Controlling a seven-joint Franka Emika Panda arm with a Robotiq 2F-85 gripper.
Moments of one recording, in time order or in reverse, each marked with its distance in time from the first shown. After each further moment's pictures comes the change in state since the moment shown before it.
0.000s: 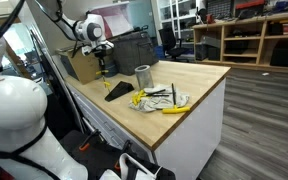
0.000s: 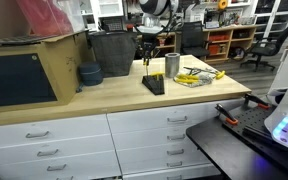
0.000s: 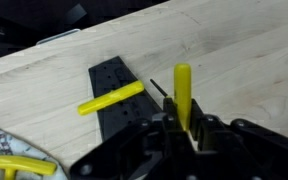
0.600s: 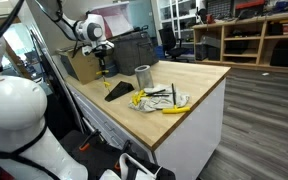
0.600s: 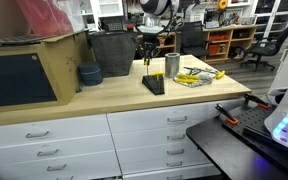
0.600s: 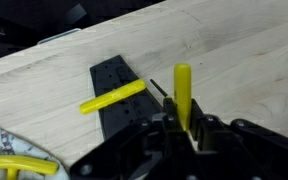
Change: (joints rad) arm -0.005 -0.003 0.000 -0.005 -0.001 0.004 0.005
